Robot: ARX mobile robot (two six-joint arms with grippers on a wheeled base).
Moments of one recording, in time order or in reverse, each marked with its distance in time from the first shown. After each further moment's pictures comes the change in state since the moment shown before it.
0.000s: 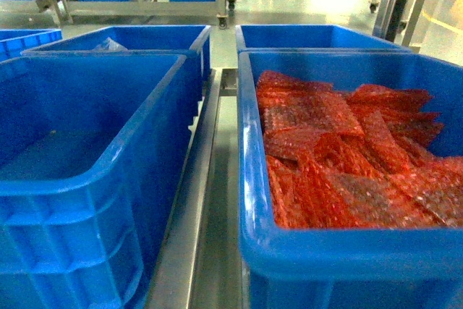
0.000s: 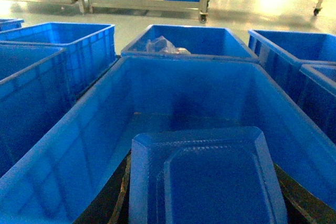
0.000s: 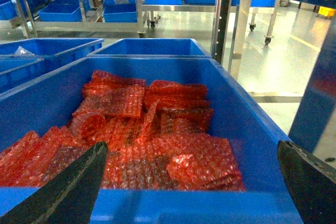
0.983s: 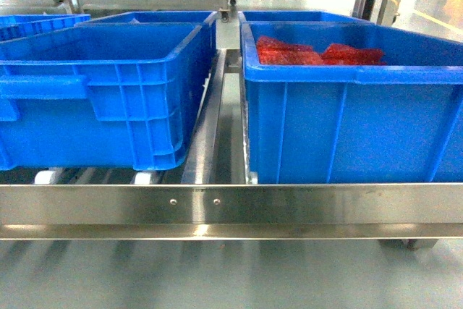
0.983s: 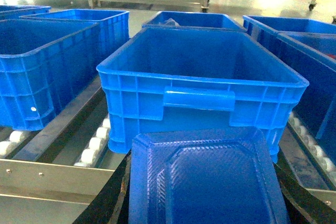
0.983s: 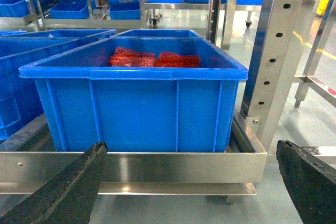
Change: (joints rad) left arm 0.000 0.001 0.000 -0.007 0.000 0.000; right arm 0.000 0.000 0.000 -0.001 0.000 0.000
